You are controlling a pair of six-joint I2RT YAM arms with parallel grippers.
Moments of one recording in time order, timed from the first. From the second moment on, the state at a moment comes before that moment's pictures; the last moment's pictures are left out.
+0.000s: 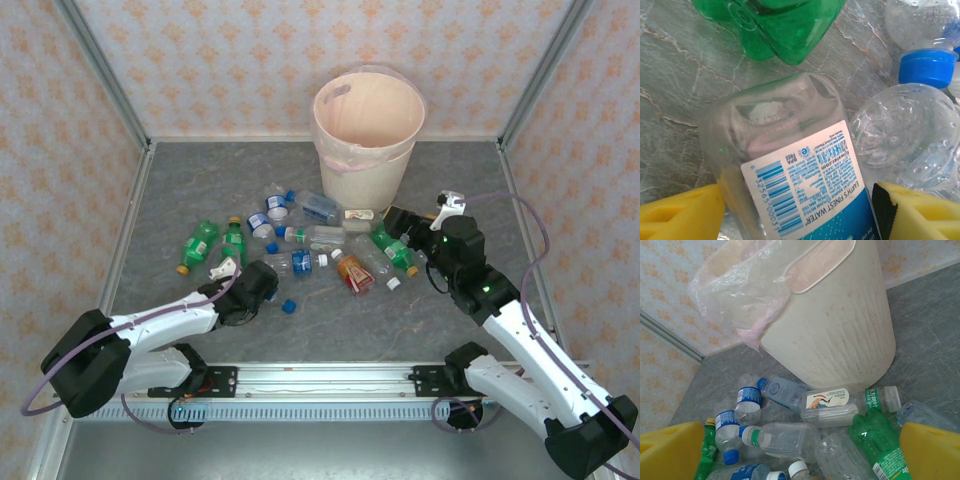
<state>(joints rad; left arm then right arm) -0.70 1.17 0.45 -0.33 -0.38 -1.45 0.48 0.79 0.74 -0.27 0.13 0.60</state>
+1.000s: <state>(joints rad) -0.69 1.04 0.80 -0.52 -0.46 -1.30 0.48 0.78 0.74 -0.28 0.13 0.62</state>
